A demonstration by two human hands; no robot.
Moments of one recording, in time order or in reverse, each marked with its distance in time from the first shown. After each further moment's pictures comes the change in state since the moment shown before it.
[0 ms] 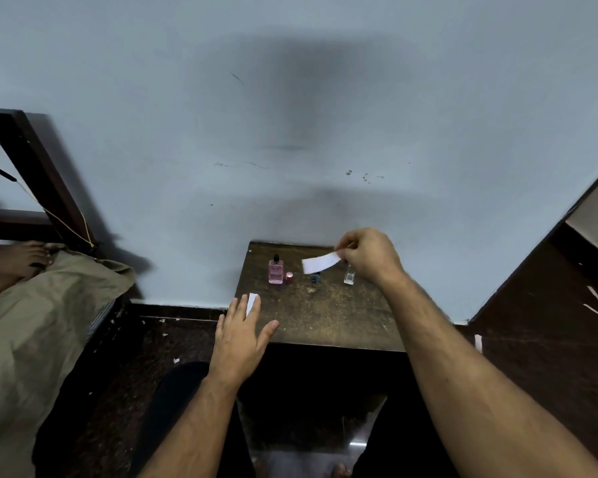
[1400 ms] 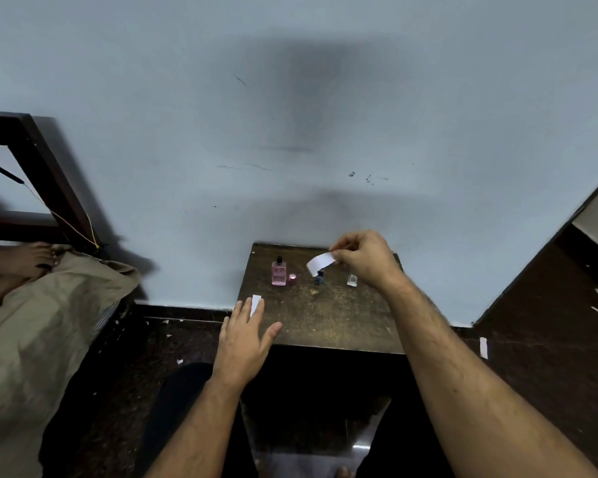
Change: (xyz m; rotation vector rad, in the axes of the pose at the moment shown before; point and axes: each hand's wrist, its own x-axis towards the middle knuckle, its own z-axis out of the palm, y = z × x) left_hand -0.002 0.001 0.000 -0.034 0.013 0.007; right_hand -0.013 -0.012 -0.002 0.269 -0.070 0.017
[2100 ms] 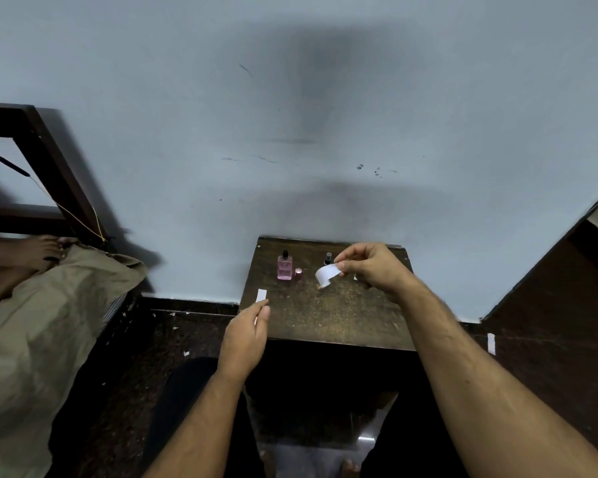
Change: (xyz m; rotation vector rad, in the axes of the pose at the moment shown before) left_hand 0.000 0.002 -0.005 -0.439 0.106 -0.133; right_hand 0.010 0.041 0.008 0.283 -0.251 0.055
